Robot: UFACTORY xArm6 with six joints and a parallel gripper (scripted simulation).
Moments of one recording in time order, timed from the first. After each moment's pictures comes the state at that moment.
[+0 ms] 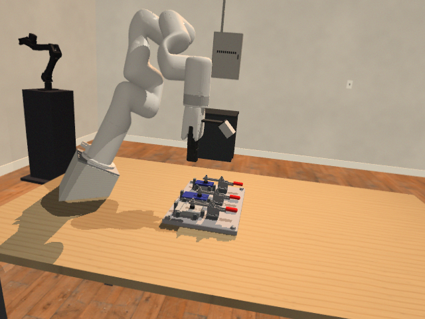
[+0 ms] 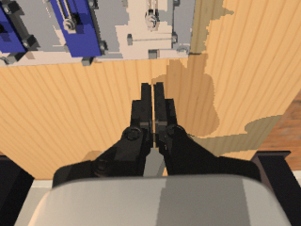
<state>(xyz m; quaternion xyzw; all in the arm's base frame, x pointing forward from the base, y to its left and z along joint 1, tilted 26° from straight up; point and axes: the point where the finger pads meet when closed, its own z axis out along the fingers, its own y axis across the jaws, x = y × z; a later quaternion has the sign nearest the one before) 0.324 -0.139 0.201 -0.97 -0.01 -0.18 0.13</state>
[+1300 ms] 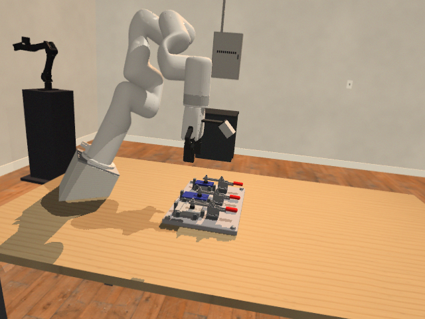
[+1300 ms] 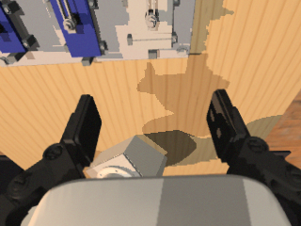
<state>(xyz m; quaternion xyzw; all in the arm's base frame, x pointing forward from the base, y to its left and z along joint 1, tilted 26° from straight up) 0.324 -0.139 0.201 -0.97 -0.01 -0.18 0.13</state>
